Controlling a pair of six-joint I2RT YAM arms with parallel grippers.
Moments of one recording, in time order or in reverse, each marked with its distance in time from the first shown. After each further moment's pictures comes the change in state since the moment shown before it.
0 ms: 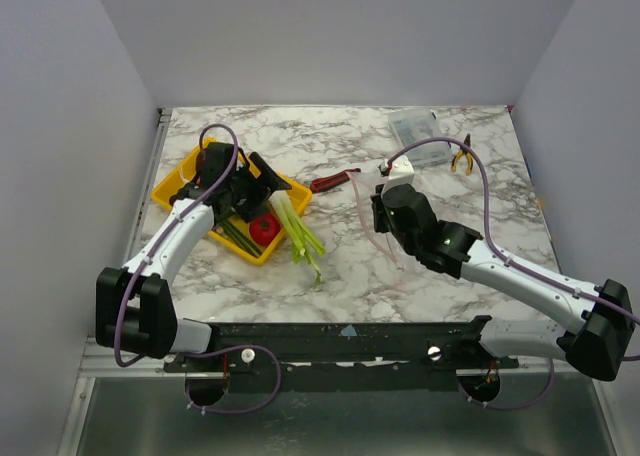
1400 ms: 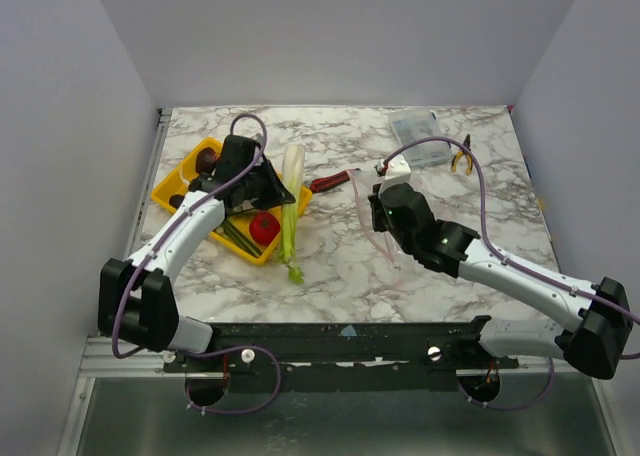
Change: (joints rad) left arm -0.077 0.064 -0.025 0.019 0.011 0.082; right arm 0.000 0.003 0.001 0.012 -0.005 -0.025
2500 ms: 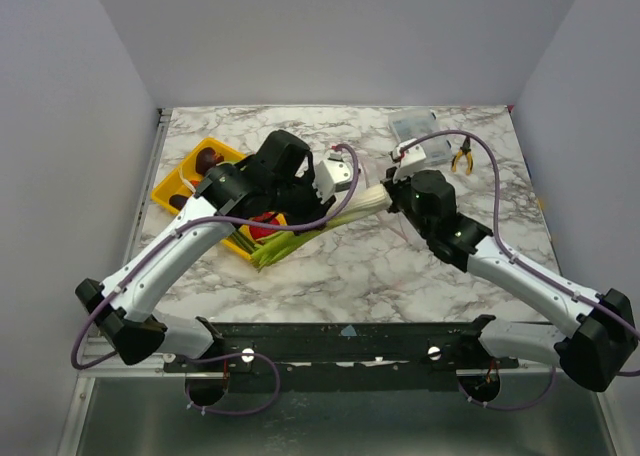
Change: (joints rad) left arm -0.485 -0.119 0.505 -0.589 0.011 1.100; right arm -0.185 -0.015 -0.066 0.243 -0.204 -0.256
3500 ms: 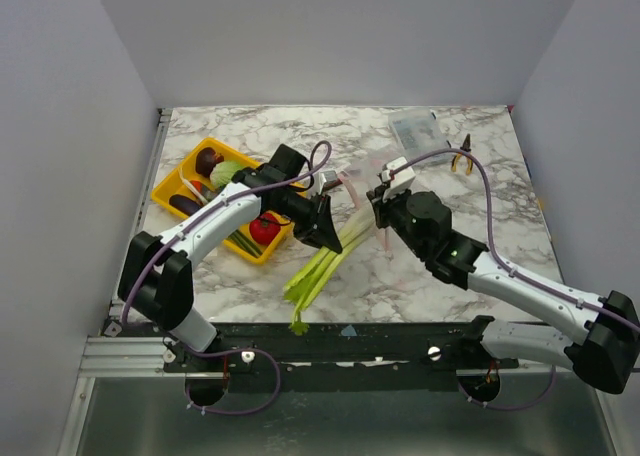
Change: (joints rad) left arm 0.216 0.257 -0.226 0.137 0.562 -0.710; right arm 0.121 -0.074 -0.088 0.124 0.016 -0.018
